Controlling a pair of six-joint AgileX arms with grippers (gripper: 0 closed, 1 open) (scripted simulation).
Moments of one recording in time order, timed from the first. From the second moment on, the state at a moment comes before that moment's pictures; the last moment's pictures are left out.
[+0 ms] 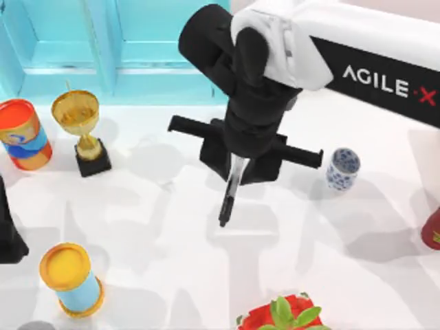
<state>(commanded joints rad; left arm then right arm) 0.00 0.00 0.00 0.00 0.00 0.00 0.75 2.13 1.84 -1.13 -0.02 1.00</state>
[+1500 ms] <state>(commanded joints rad) 0.00 0.00 0.00 0.00 0.00 0.00 0.84 1.51 0.51 0.88 0.95 0.00</state>
